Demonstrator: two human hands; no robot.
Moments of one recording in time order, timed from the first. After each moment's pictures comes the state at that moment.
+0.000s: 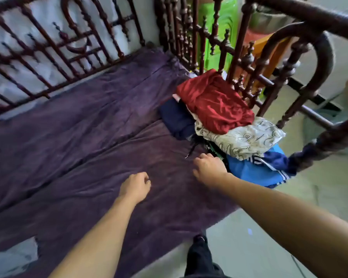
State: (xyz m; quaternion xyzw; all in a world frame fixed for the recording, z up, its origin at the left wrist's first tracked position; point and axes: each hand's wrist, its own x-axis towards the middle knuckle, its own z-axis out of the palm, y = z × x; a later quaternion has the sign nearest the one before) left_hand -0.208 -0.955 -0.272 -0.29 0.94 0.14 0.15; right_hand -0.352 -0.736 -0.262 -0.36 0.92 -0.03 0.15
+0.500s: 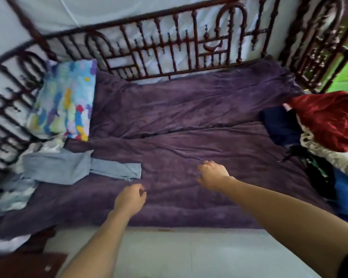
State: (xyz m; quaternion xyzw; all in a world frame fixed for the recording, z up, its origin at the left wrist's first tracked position) left_hand 0.215 -1.034 -0.207 -0.54 0.82 0.18 0.05; right_hand -0.055 -0.924 -0.214 -0.58 0.80 0.00 0.18
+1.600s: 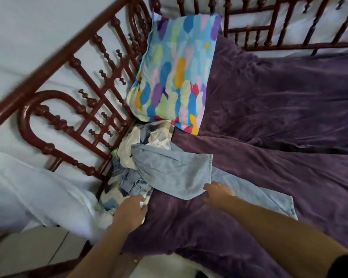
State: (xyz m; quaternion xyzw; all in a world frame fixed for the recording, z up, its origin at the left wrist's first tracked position) left_hand 0.673 -1.484 -0.249 -0.66 0.71 0.22 0.12; right_hand 0.384 -1.449 -0.328 -0.63 0.69 0.09 0.34
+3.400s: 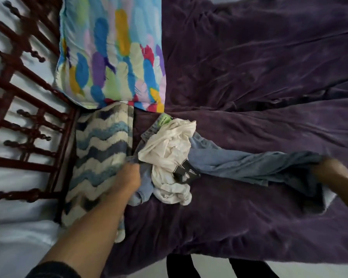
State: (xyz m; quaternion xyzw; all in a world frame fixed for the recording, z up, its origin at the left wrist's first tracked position) left_hand 0.588 -1.621 -0.373 -0.50 0.81 0.09 0.30; right_hand 0.143 -1.297 -0.388 -0.07 0.96 0.01 0.28
